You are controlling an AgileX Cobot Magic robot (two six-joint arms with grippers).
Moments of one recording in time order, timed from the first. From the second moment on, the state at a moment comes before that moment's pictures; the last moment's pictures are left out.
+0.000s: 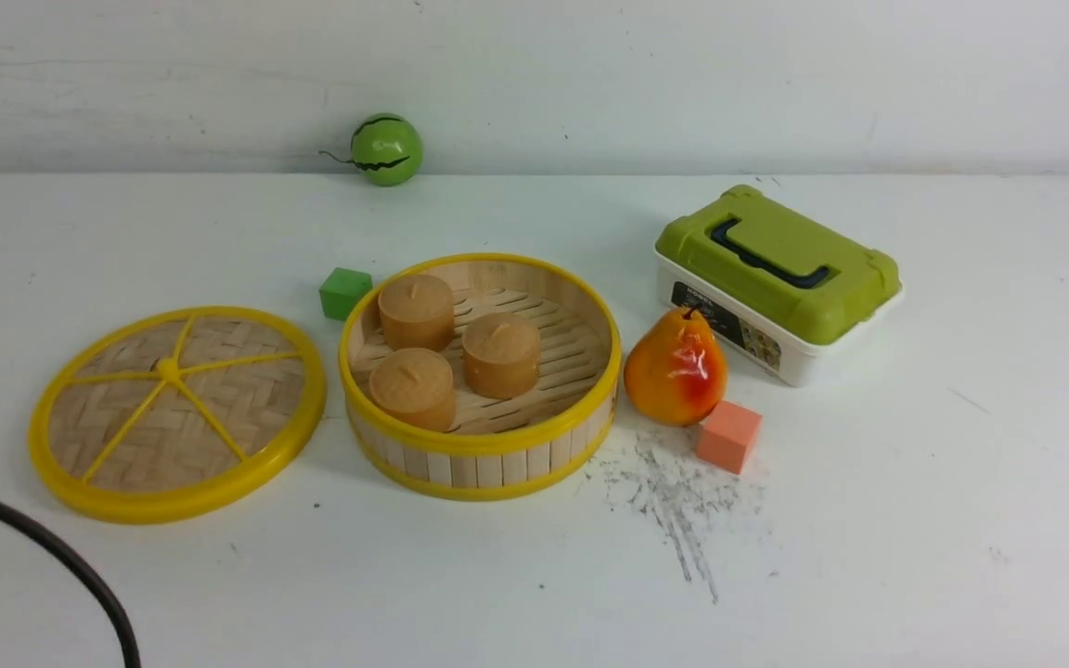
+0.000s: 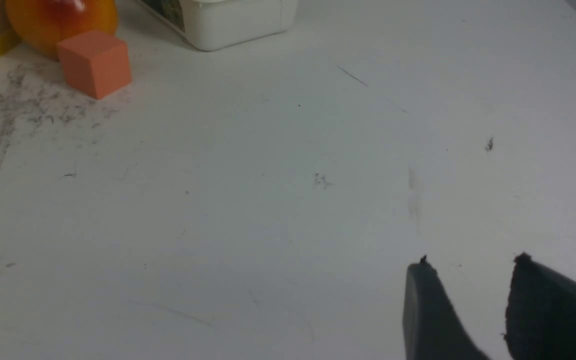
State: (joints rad) right arm -0.04 -0.02 0.02 -0.02 0.39 -0.03; left arm 0.02 0.53 -0.36 -0.25 0.20 0.27
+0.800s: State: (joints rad) right arm -0.04 -0.02 0.02 -0.02 0.39 -0.03; left arm -0.07 0.17 -0.01 -0.28 0.14 0.24
